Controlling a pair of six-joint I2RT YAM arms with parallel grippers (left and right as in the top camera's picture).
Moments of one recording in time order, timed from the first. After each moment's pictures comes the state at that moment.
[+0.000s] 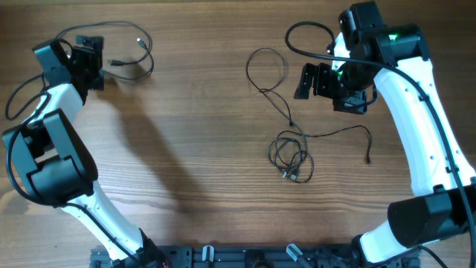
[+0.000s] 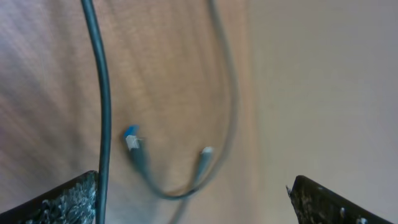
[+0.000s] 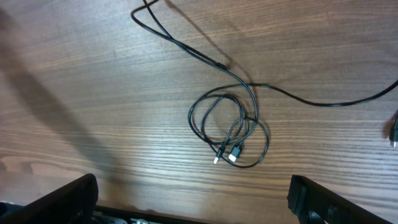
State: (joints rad) left arm 0.40 2.11 1.37 0.02 0.41 -1.03; right arm 0.21 1.74 1.78 -1.46 -0.26 0.39
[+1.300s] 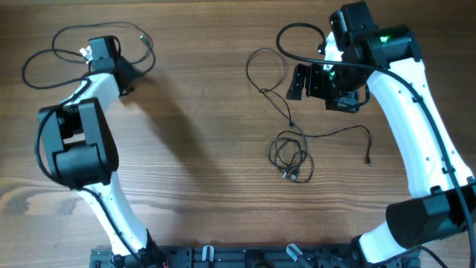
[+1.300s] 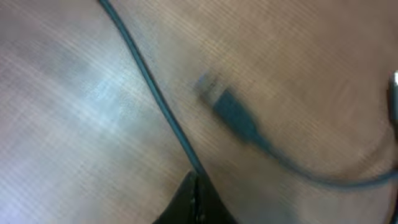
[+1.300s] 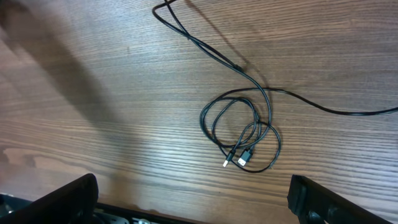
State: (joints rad) left arm 0.18 2.20 1.40 -0.12 -0.14 -0.46; right arm 0.25 1.74 1.78 -1.43 -0.27 0.39
